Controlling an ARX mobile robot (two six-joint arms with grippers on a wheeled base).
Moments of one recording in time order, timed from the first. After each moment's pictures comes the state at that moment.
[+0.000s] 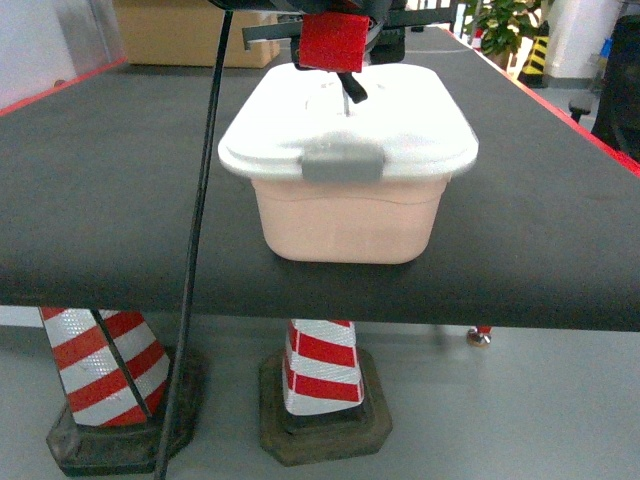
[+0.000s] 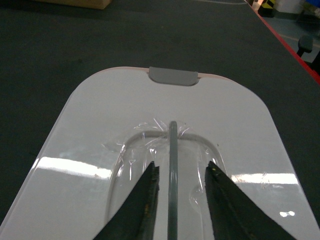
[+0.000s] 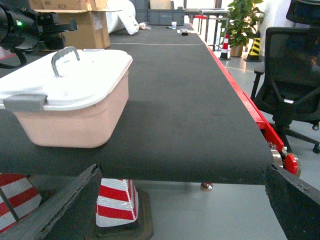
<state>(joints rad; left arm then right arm) -0.54 2.26 1.83 0.18 -0.46 -0.22 0.00 0.00 0.01 -0.01 0.00 0.00</state>
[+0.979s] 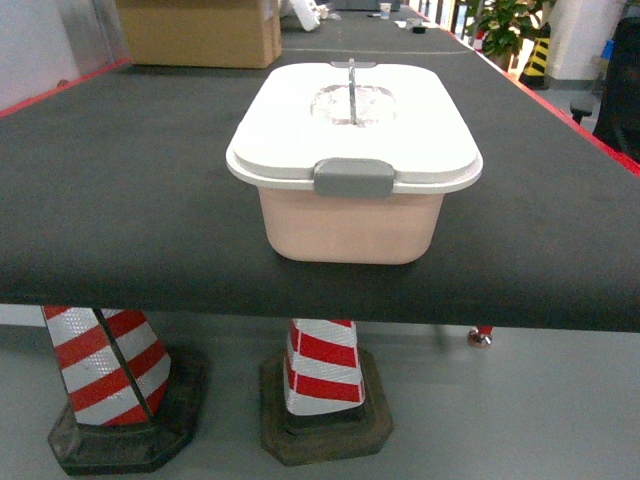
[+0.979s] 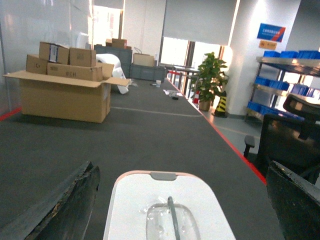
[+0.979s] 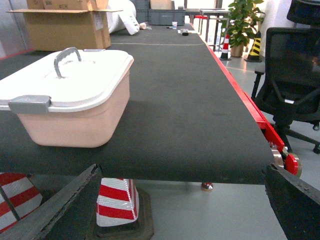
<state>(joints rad) -0.59 1.52 1.05 0.71 -0.43 -0.04 0.00 0.00 0.01 0.00 0.00 0.00</state>
